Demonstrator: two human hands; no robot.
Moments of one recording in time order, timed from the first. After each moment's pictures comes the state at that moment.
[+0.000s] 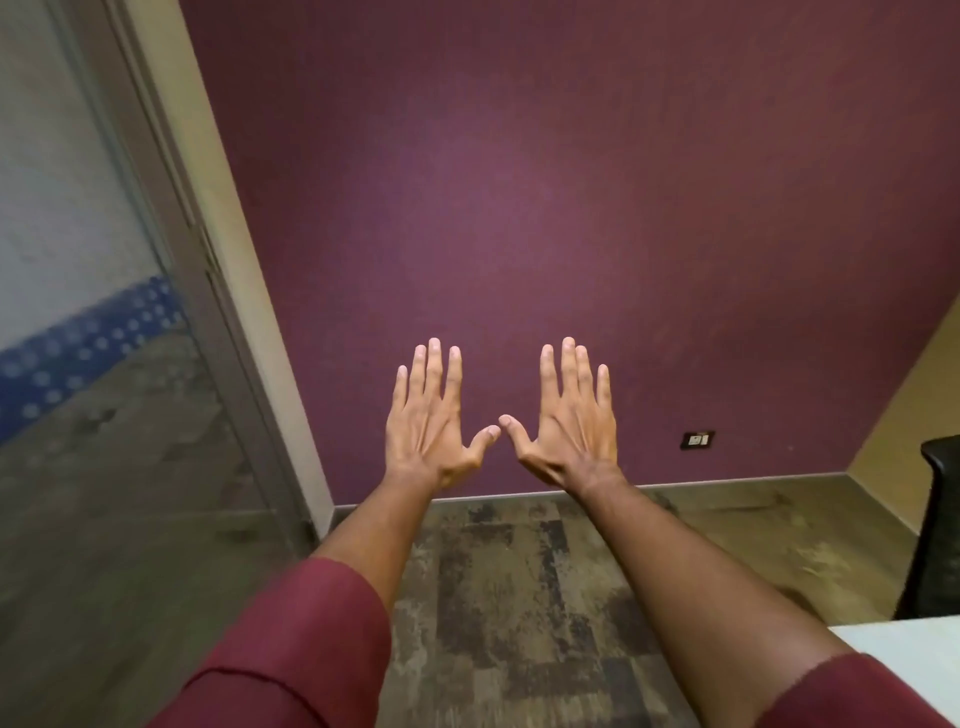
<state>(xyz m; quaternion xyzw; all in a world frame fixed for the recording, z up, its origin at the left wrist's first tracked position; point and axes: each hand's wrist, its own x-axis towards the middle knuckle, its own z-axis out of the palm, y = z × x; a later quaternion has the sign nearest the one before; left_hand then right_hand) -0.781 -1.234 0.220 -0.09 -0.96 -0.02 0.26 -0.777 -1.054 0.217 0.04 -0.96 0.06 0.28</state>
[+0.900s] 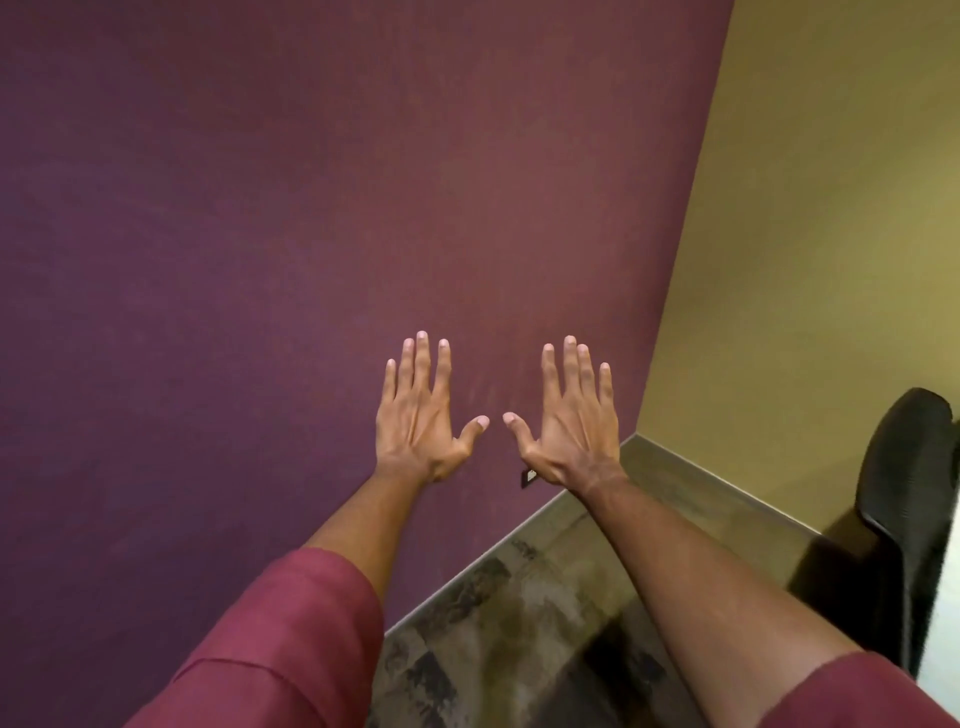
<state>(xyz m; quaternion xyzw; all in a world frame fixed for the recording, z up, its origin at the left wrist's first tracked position) -1.257 -0.931 0.214 -0.37 -0.89 -0.10 0.24 -1.135 -0.780 0.206 -0.25 -0.92 -0.03 0.28</state>
